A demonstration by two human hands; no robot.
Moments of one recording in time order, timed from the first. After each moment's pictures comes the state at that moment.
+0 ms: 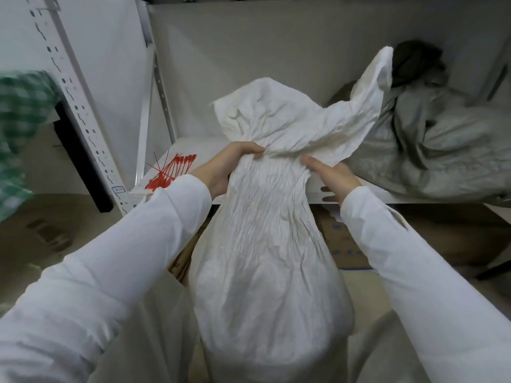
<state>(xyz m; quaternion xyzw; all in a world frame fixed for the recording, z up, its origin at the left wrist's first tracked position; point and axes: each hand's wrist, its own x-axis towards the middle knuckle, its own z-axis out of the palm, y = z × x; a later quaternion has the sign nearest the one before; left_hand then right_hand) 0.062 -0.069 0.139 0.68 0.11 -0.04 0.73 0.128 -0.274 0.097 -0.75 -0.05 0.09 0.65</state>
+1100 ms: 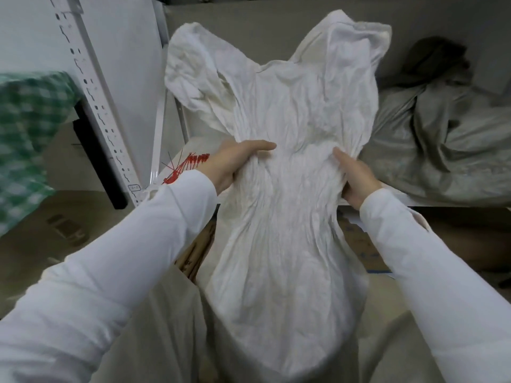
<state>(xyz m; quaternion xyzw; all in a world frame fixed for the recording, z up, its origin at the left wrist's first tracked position) 0.056 -0.053 0.144 0.72 0.13 0.07 0.68 0.154 -0.263 0.086 -0.61 -0.04 0.10 0.79</state>
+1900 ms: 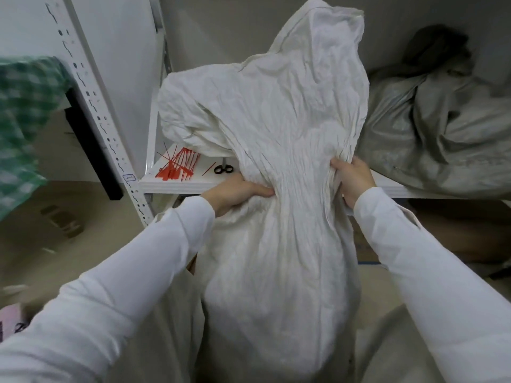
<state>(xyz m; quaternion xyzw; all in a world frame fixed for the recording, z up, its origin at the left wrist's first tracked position) 0.058 -0.044 0.064 0.79 0.06 -0.02 0.61 0.149 -0.261 0.067 -0.64 -0.01 0.02 0.77</state>
